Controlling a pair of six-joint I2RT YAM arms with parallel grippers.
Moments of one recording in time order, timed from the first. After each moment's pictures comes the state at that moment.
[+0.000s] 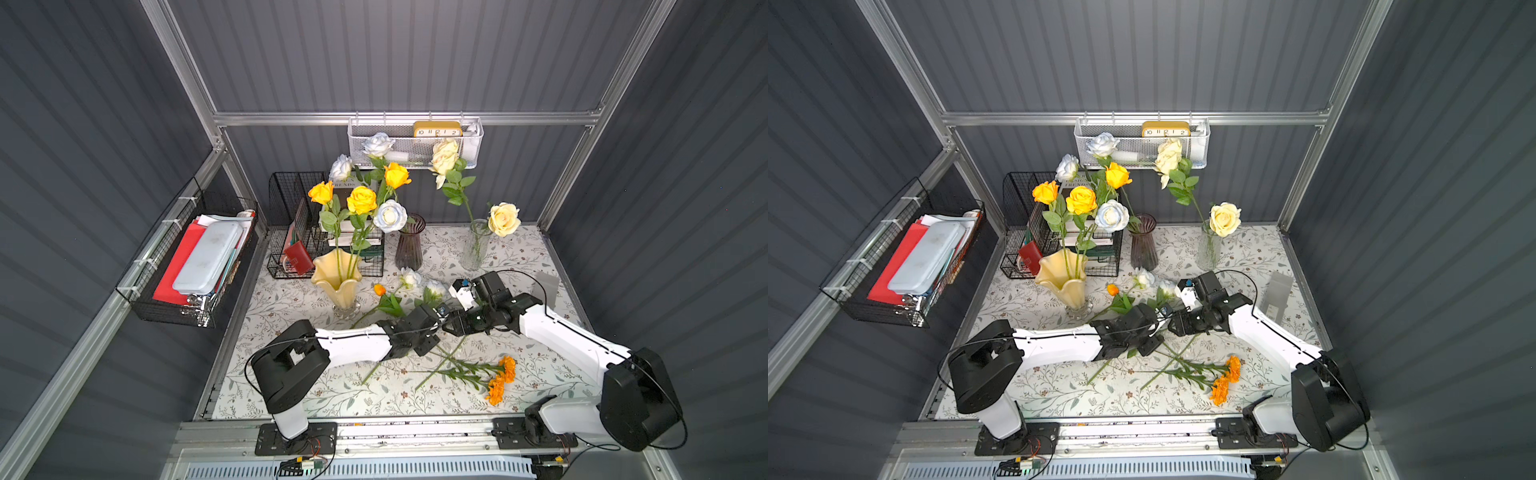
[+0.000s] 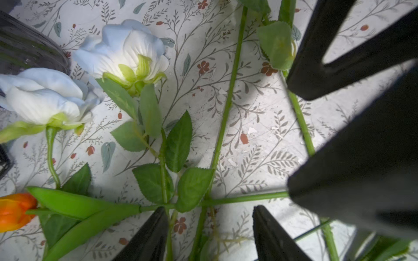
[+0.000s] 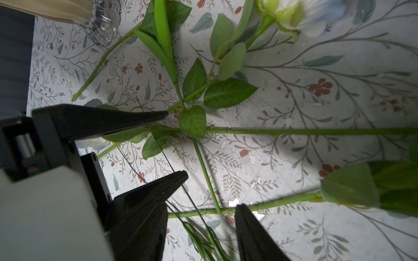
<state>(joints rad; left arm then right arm) -1.04 1.74 1.00 -0.11 -0.14 0.10 0.42 1.35 0.86 -0.59 -0.40 0.24</state>
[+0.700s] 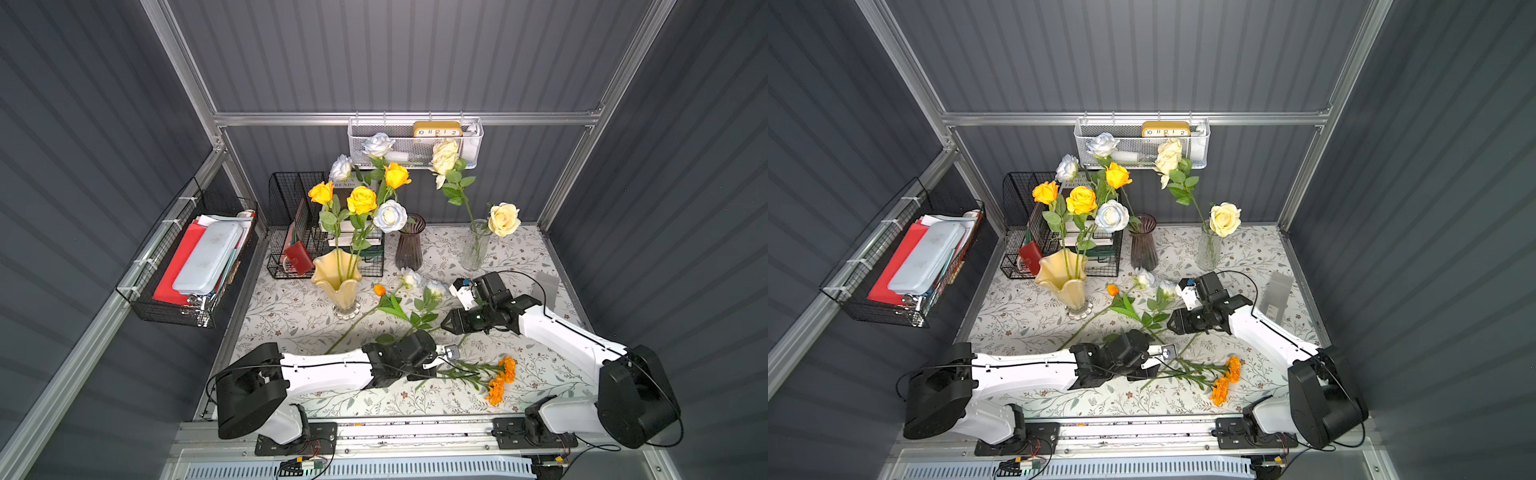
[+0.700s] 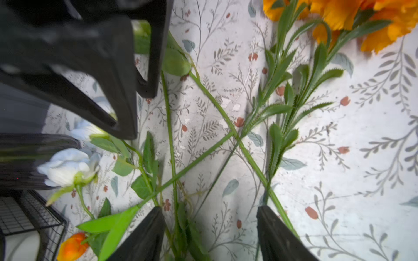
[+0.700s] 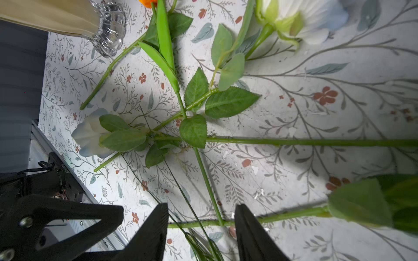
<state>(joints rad) -1.21 1.50 0.81 -0.07 -0.17 0.48 0.40 1.36 0.83 -0.51 -0.44 0.25</state>
